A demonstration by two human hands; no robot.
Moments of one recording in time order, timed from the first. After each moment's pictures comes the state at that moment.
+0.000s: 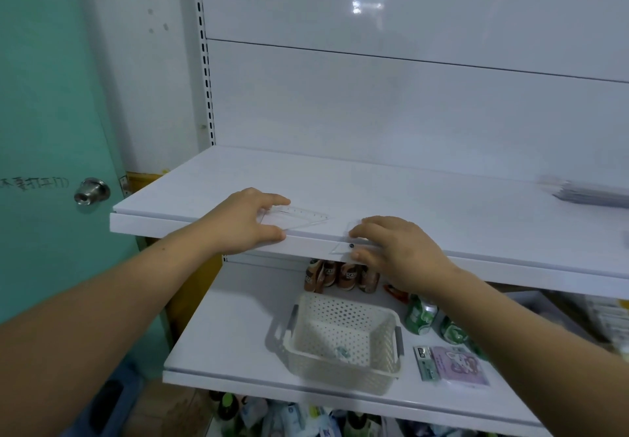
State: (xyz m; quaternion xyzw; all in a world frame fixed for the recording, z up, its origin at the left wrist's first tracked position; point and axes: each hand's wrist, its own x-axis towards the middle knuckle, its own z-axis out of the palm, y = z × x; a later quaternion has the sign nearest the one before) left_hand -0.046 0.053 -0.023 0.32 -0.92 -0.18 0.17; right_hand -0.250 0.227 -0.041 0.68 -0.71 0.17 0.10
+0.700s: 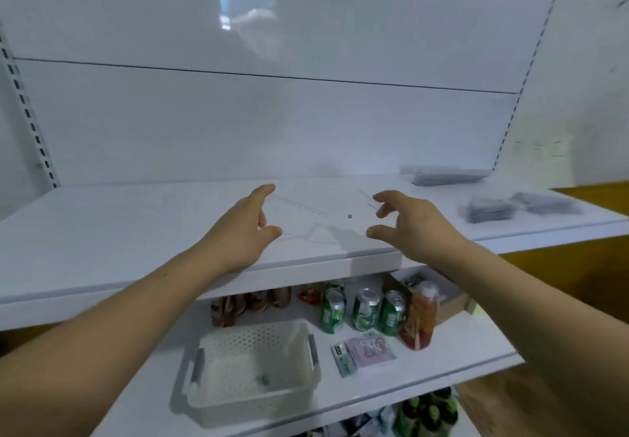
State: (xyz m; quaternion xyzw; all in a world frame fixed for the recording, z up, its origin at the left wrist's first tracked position) left_hand -0.189 0.123 -0.007 0.19 -0.92 -0.27 0.22; right_hand -0.353 0.341 0.007 0.43 -0.86 0.25 0.06
